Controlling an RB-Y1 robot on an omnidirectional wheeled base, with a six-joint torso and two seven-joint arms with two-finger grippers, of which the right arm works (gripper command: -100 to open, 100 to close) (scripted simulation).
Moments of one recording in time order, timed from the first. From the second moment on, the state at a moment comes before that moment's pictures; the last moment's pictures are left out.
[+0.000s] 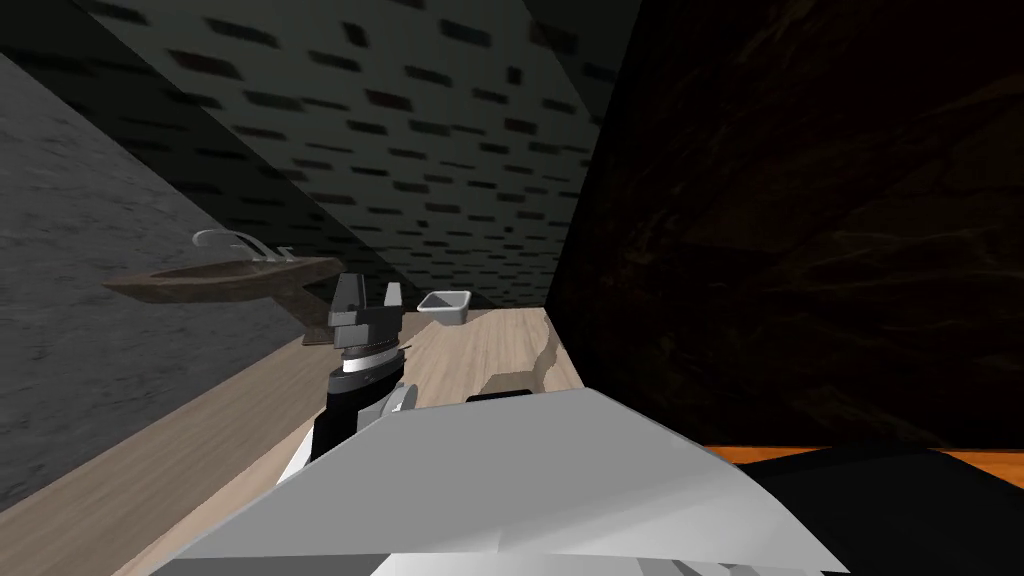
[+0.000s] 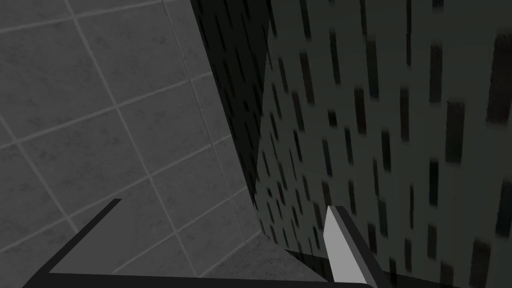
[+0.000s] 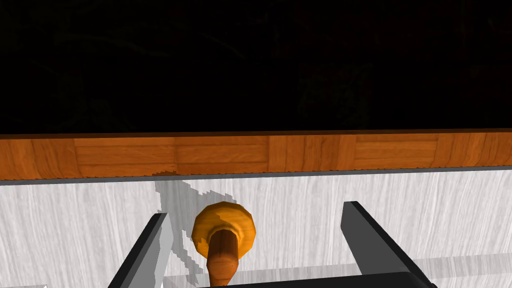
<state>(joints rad) 0.24 0.01 -1.40 -1.09 -3.00 0.57 2.85</state>
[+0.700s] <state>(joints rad) 0.24 0.02 -1.42 -1.03 -3.06 0.61 2.92</state>
